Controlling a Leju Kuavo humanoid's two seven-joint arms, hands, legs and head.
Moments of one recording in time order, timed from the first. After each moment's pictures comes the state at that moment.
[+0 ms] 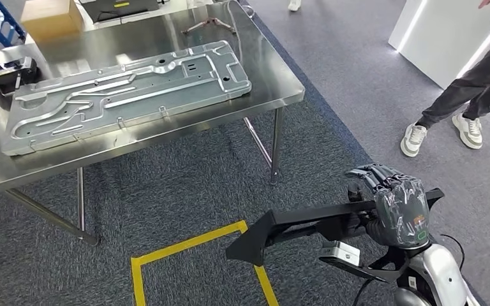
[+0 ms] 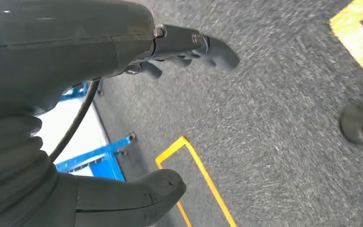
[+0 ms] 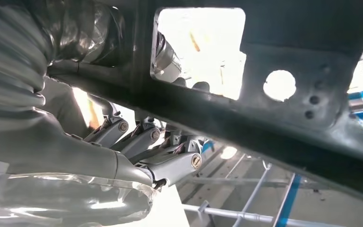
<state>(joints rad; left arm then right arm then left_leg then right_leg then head) 0.02 0.03 -1.20 0.00 1.01 -0.14 -0.23 0.05 -0.53 0.25 -2.07 1.03 -0.43 -0.15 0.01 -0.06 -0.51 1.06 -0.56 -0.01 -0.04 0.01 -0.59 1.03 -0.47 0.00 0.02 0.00</state>
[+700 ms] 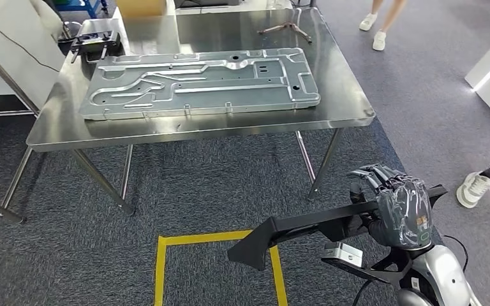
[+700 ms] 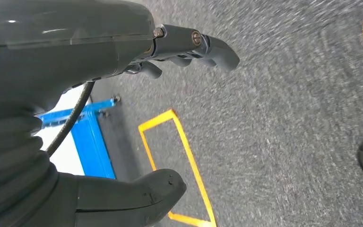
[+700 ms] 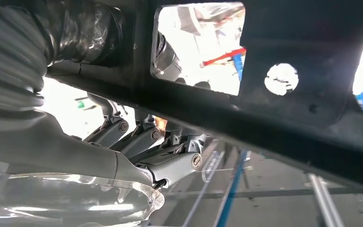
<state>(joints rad) 0.02 0.04 -1.20 0.00 0.98 -0.13 -0.24 0.06 -0.53 0.23 -2.08 1.02 -0.42 -0.15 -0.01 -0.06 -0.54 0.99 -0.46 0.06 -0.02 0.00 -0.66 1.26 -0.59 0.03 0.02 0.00</state>
